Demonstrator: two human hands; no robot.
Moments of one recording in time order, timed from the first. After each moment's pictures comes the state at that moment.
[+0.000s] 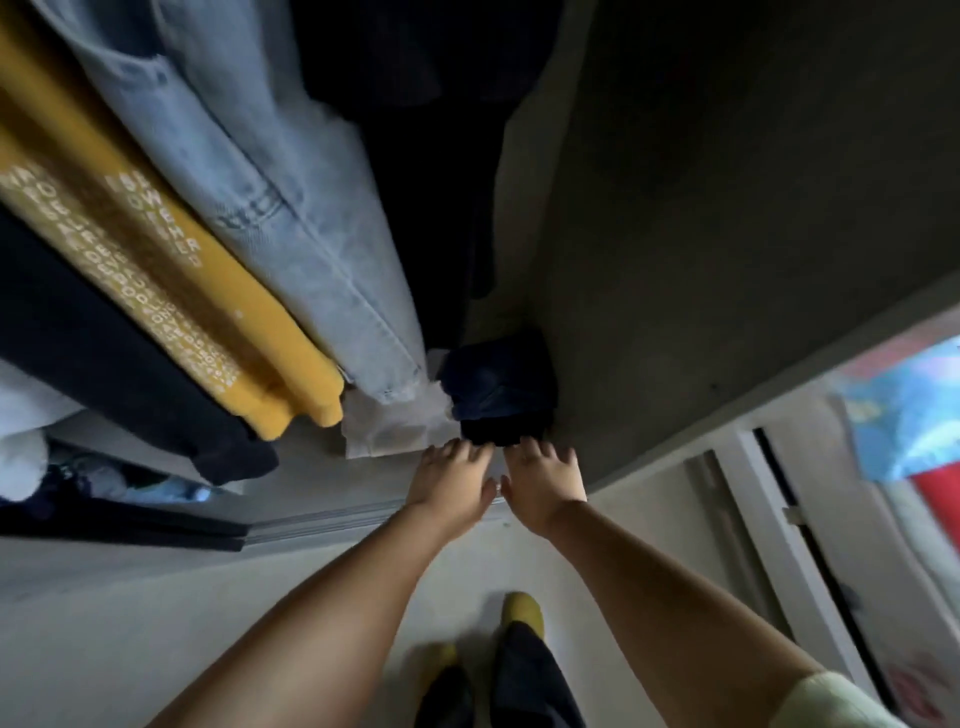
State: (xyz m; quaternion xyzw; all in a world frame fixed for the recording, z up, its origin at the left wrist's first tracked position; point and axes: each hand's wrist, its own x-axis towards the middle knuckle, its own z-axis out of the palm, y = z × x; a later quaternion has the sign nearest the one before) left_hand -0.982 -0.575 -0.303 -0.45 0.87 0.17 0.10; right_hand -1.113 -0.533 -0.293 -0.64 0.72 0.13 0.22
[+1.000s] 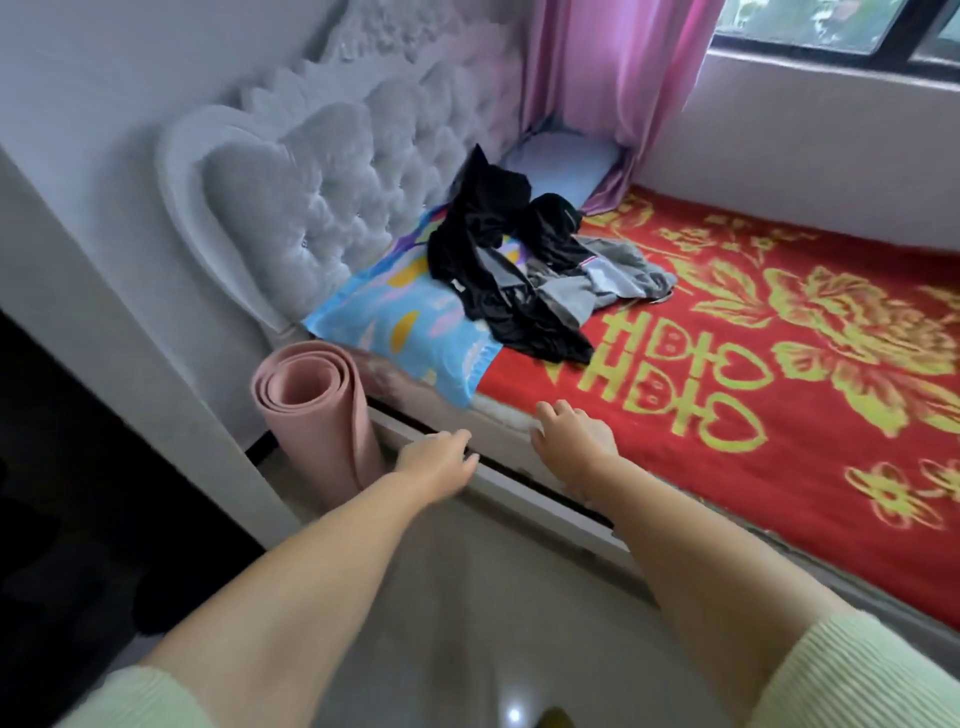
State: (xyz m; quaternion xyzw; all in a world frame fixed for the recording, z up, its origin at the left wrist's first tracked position) left_hand -1.307 -0.340 -0.122 -0.06 0.98 0.13 0.13; right_hand -1.376 -0.163 -0.099 -0.24 0.97 -0.01 0.09
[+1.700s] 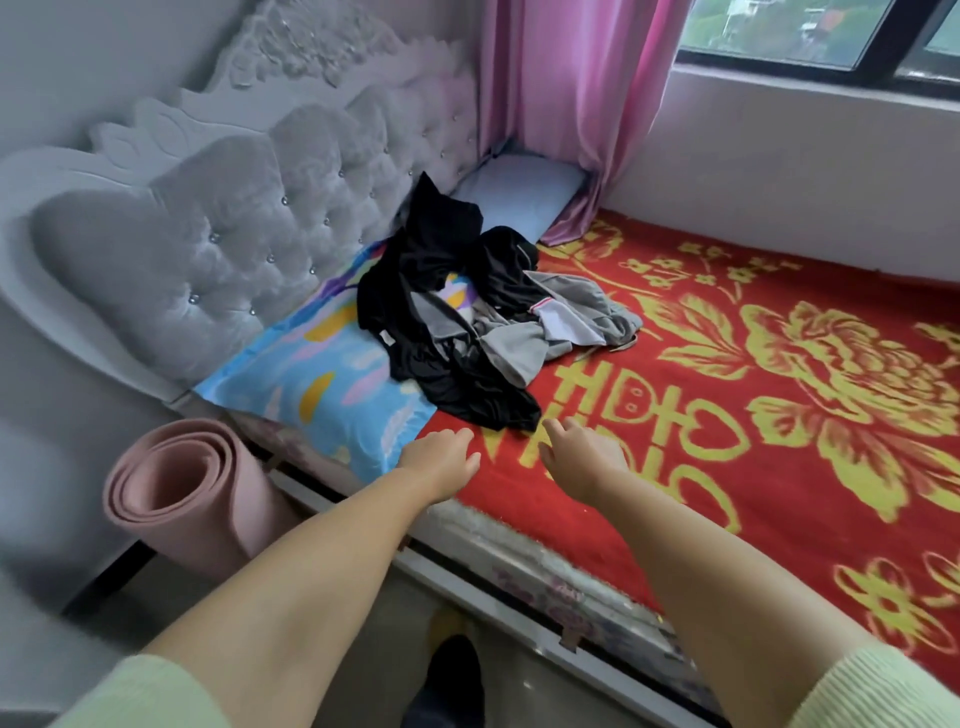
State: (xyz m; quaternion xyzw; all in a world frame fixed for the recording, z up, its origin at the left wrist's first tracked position) left_hand -1.562 -0.239 -0.125 -0.04 0.98 0.10 0.14; right_hand -1.617 -0.048 -0.112 -0.24 0.97 0.02 0.10
